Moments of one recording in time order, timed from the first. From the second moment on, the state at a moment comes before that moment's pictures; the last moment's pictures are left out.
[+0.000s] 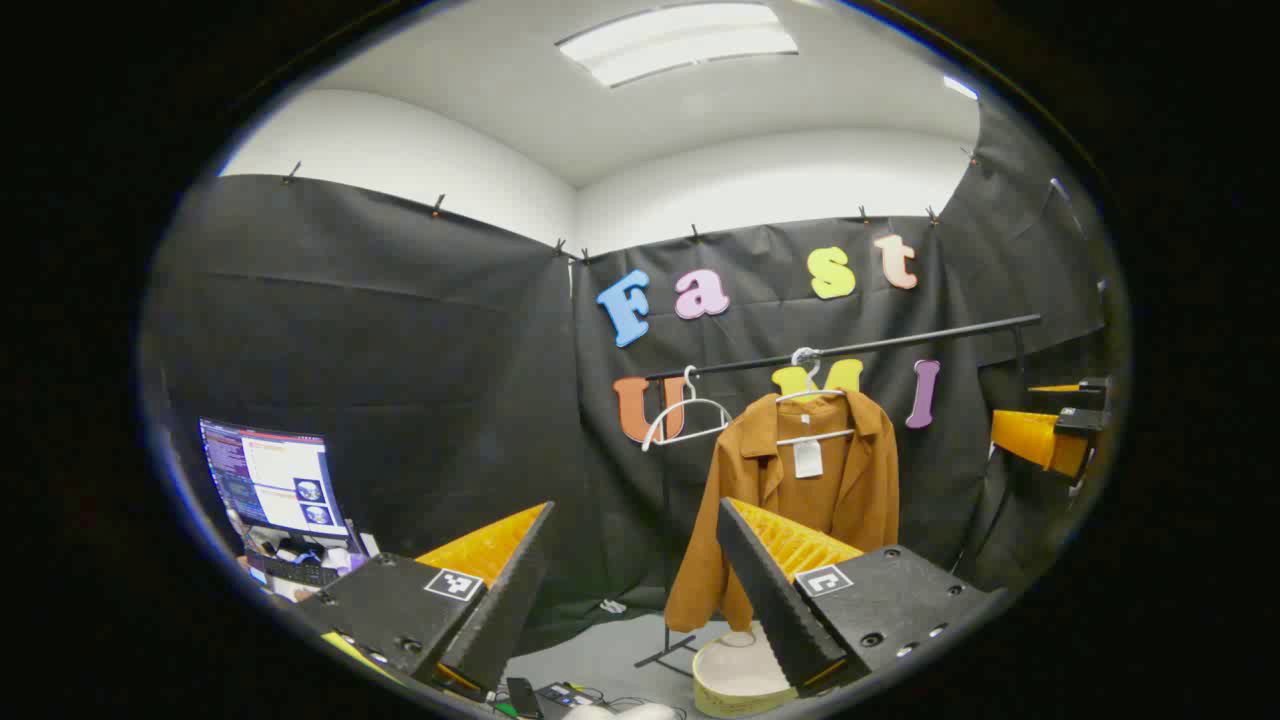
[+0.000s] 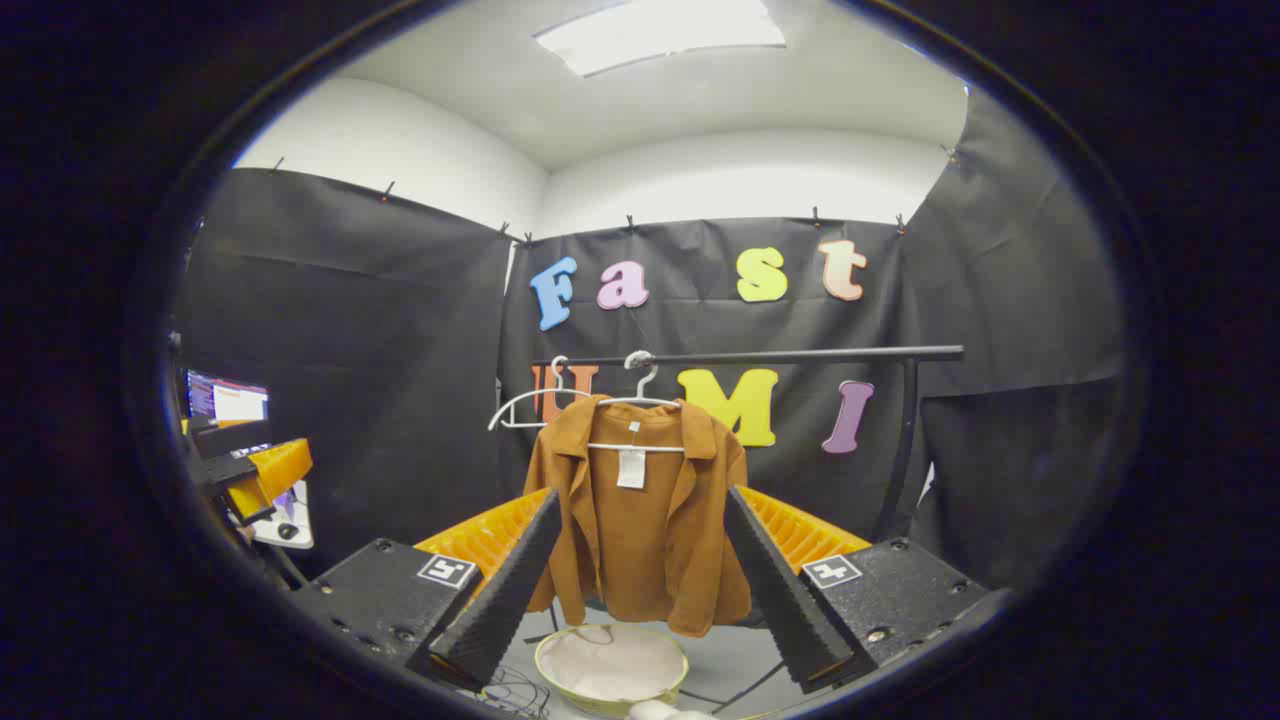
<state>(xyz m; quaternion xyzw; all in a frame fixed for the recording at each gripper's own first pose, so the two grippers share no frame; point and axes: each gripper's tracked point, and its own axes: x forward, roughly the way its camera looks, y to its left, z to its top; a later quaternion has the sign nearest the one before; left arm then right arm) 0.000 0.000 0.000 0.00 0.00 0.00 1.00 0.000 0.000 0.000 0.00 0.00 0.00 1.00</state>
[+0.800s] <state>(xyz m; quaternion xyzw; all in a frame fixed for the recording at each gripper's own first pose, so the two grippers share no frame) -0.001 0.019 -0.011 0.01 0.01 0.01 1.00 0.005 0.012 -0.014 0.00 0.01 0.00 1.00</state>
